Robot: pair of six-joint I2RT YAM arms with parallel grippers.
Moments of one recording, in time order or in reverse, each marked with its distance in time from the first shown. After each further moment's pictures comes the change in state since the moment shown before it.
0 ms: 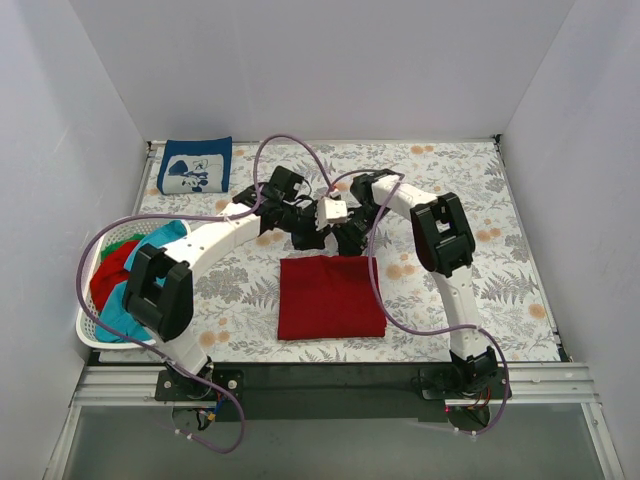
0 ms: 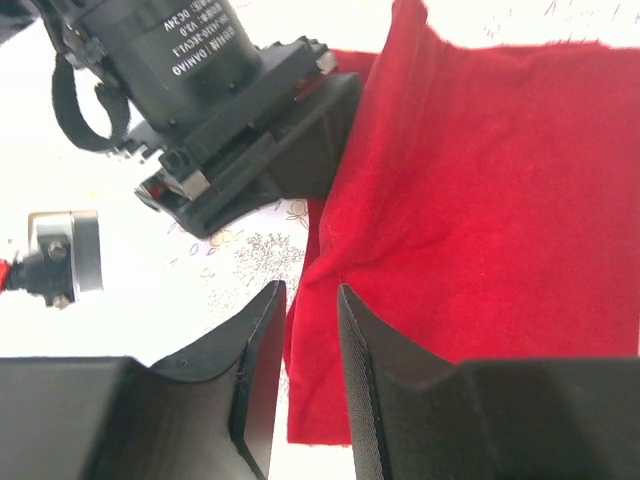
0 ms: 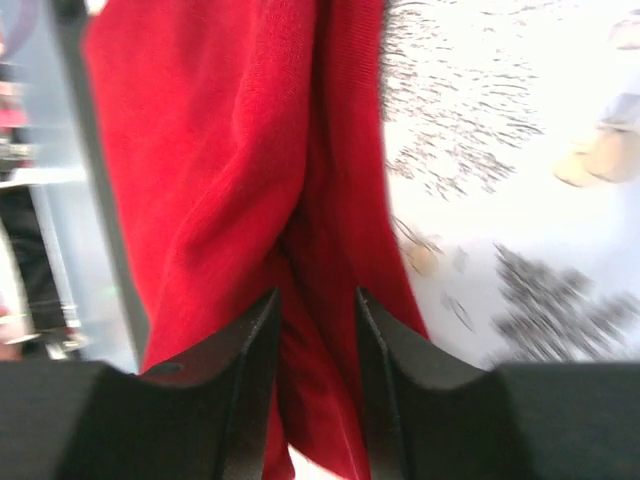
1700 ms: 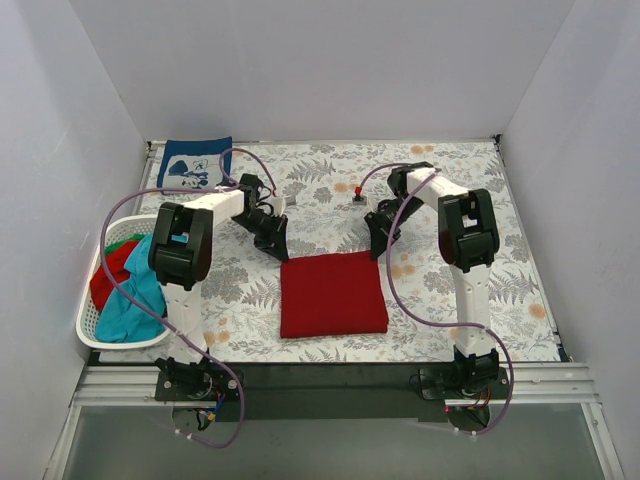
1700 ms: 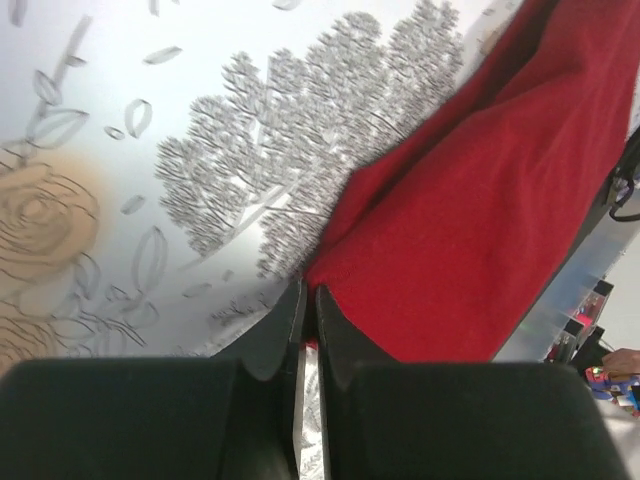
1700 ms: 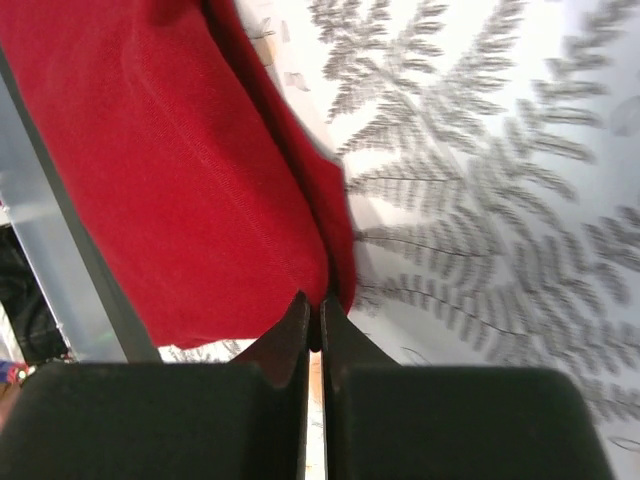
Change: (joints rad) left arm 0.335 0.378 0.092 -0.240 0.111 -0.570; right arm -0.196 -0.070 -0.066 -0.021 0.142 -0.029
